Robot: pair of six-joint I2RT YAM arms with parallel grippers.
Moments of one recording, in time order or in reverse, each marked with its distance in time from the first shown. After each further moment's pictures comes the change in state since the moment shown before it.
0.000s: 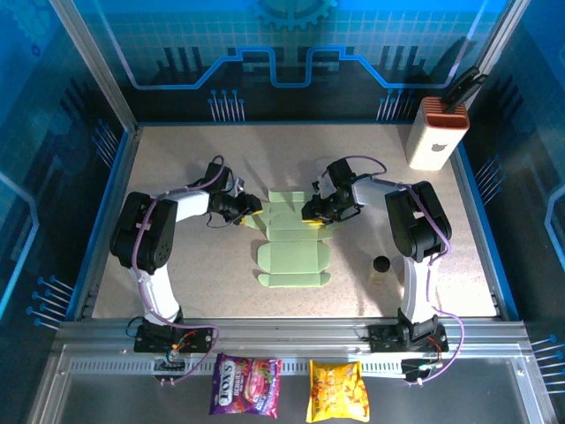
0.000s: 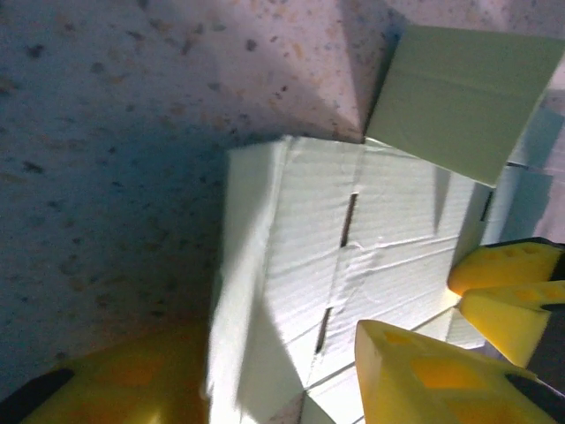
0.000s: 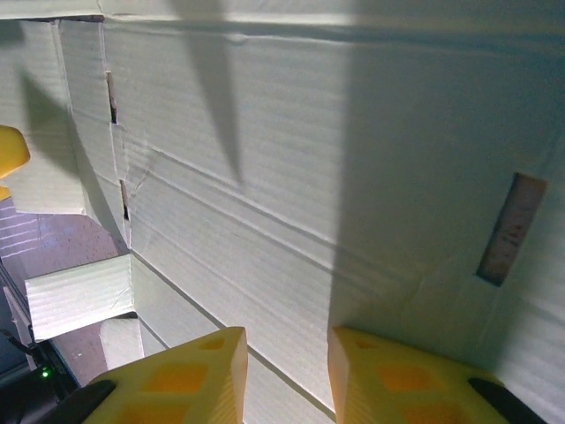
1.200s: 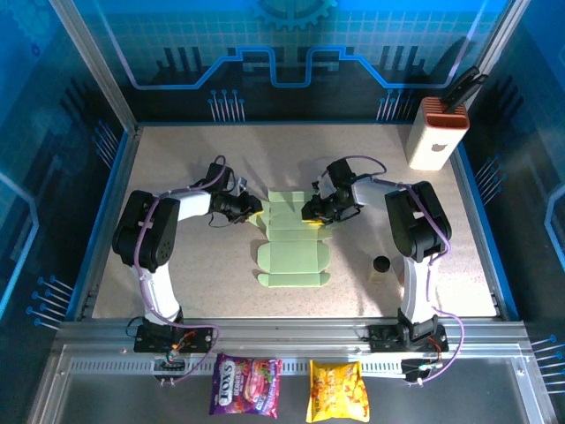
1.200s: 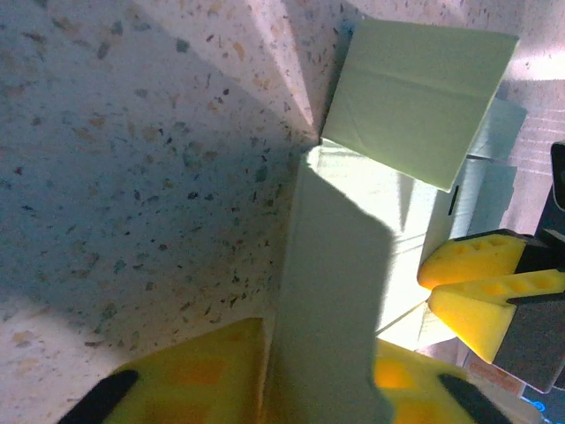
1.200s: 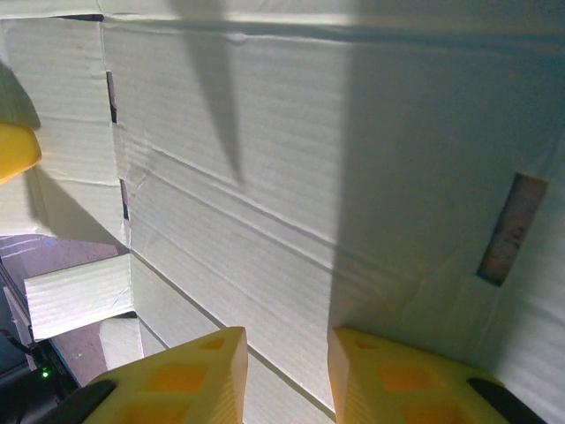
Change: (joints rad) left arm -0.006 0.021 0.000 0.047 0.046 -0.014; right arm 0.001 0.000 0.000 0.002 0.000 0.000
